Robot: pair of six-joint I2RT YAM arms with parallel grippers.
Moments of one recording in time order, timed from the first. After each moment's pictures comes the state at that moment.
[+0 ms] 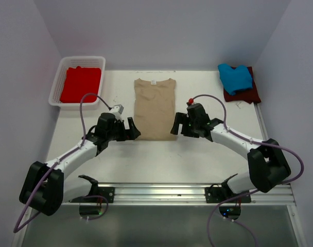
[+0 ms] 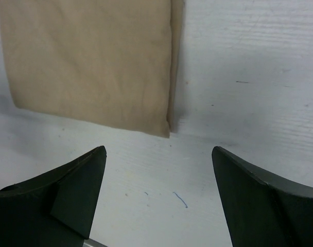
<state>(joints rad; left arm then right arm) -0.38 1.19 0.56 -0.07 0.16 -0.49 0.54 1.44 0.86 -0.31 -0.02 0.62</state>
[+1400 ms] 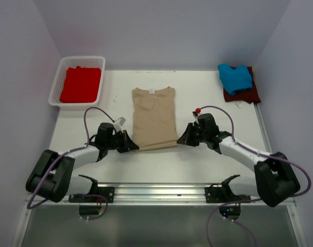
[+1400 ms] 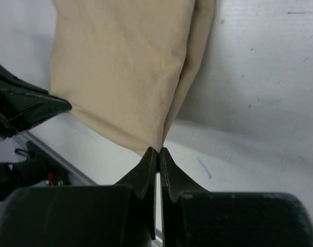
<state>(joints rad) -0.32 1.39 0.36 0.28 0.54 -0.62 0.46 1.35 0.60 -0.06 -0.31 0.73</state>
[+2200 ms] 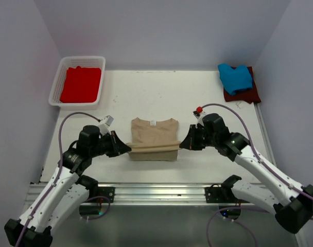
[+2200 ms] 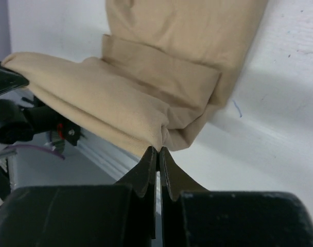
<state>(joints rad) -0.39 0.59 0.56 -0.58 0.43 -0.69 0.61 0.90 0.79 -0.62 -0.27 0.65</state>
